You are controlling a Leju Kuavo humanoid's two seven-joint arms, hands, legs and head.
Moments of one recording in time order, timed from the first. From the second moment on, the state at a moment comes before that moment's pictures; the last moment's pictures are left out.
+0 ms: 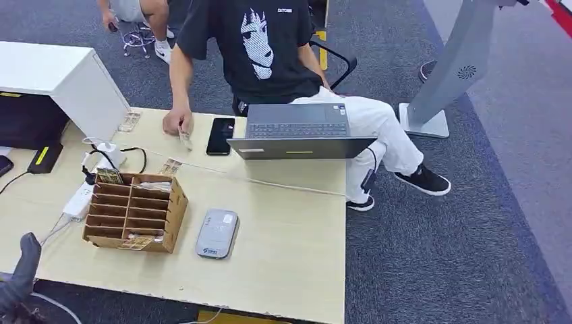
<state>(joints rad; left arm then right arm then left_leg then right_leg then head) 0.19 -0.18 0.47 -1.94 -0.20 0.42 -0.62 -0.08 0.07 0.90 -0.14 -0.04 -0.54 0.21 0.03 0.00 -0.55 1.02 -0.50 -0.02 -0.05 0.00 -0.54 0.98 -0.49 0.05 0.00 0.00</state>
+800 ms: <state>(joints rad) -0.38 0.14 0.19 -1.37 -0.68 0.58 -0.31 -0.09 0.08 0.92 -0.15 -0.06 -0.49 0.22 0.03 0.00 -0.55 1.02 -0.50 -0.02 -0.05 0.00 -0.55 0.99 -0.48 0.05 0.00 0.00</state>
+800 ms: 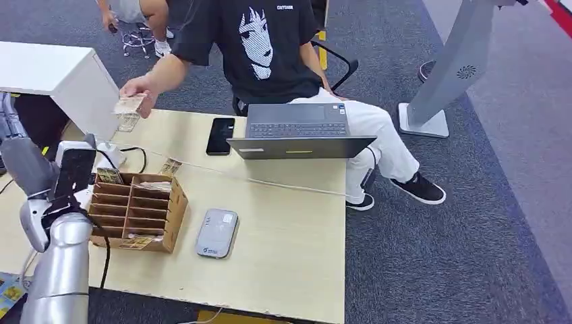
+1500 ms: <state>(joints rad) -0.34 0.11 0.12 -1.41 -0.64 0.68 -0.38 -0.09 0.08 0.92 -0.15 -0.06 -0.49 0.22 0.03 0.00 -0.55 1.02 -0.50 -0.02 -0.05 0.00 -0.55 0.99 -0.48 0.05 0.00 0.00</state>
